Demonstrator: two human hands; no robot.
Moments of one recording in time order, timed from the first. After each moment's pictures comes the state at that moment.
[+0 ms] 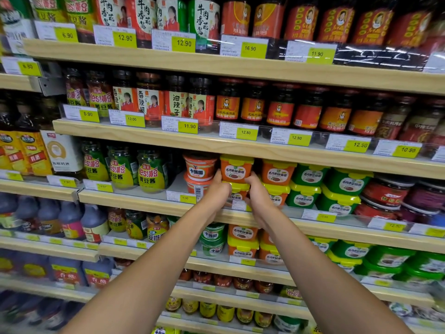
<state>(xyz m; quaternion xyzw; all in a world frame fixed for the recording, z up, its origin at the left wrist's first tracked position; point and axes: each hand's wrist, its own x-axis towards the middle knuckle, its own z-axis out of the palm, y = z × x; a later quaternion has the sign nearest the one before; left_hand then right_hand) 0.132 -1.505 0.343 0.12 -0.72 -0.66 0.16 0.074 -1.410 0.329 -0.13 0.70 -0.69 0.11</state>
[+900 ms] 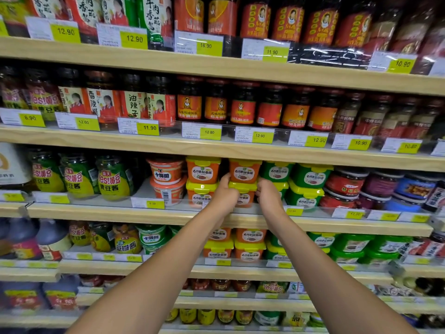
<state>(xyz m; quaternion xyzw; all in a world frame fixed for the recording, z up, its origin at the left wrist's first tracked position) 0.088 -1.430 0.330 0.11 -0.74 -0.65 0.10 0.008 -1.318 0.300 -0.01 0.77 -0.64 0.01</state>
